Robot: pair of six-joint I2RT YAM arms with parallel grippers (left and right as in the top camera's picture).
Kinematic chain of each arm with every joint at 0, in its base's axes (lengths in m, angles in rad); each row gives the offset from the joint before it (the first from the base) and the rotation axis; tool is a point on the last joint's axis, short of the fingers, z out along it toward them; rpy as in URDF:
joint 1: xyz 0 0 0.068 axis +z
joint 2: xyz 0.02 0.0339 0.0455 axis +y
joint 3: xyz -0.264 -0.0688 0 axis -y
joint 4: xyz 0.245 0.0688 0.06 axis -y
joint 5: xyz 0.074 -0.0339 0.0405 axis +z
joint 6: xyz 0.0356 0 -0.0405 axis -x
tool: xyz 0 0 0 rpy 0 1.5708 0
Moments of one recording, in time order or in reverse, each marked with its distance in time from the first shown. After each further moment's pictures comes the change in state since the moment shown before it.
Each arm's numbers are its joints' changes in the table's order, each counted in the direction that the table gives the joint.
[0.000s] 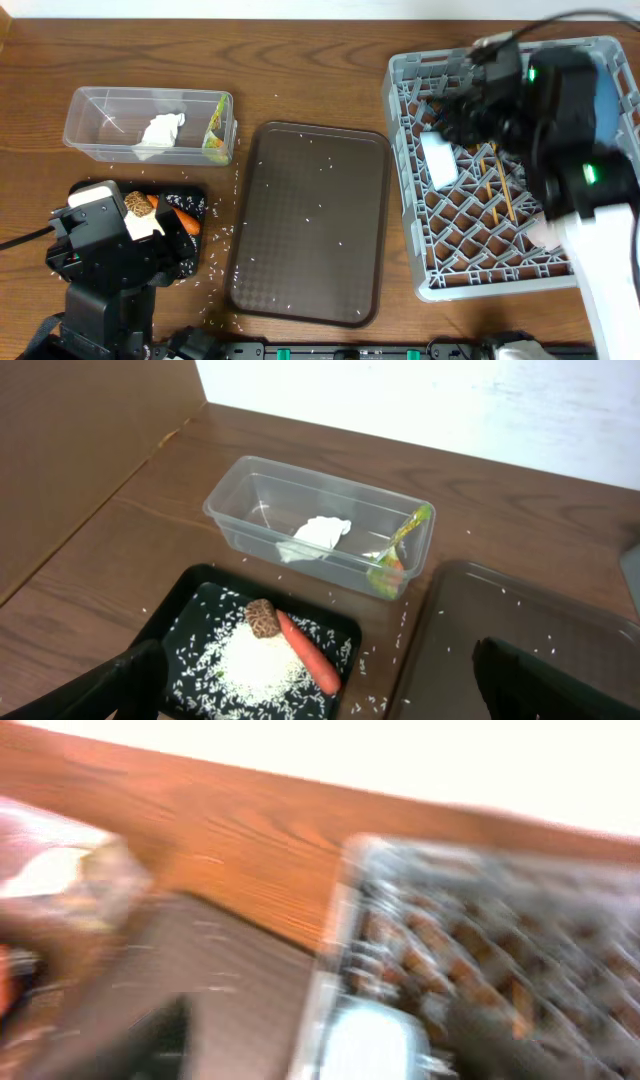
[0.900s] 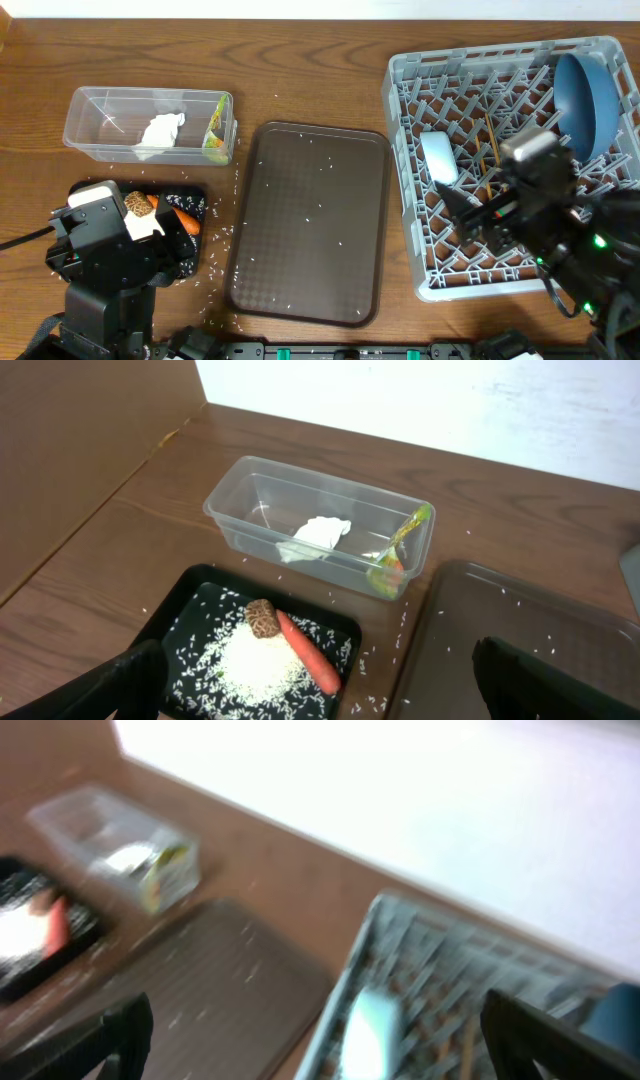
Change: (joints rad) left arm 0.000 0.000 0.000 0.000 0.000 0.000; right arm 0.206 -0.446 -0.058 -0.150 -0.219 0.118
